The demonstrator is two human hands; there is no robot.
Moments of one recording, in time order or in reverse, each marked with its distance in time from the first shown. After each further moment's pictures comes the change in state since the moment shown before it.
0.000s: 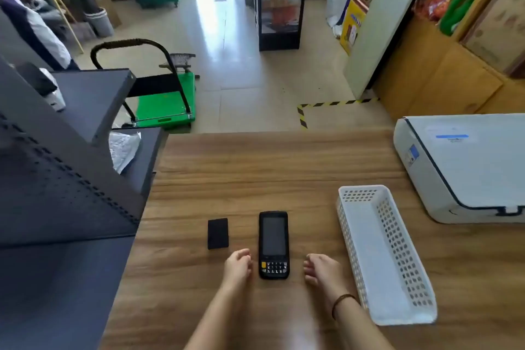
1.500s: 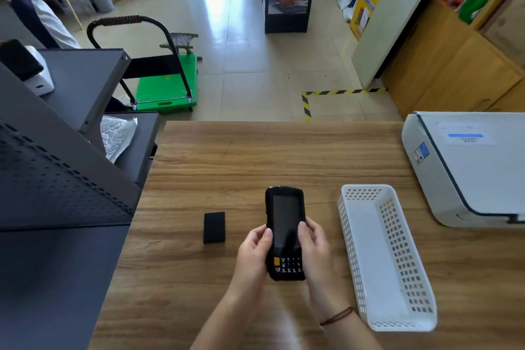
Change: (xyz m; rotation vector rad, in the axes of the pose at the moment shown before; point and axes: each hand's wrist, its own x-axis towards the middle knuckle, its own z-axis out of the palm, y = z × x) left_hand -0.087 0.057 0.025 -0.271 -0.235 0.209; right_hand -0.084 -0.076 0.022 0.090 -0.140 -0.288
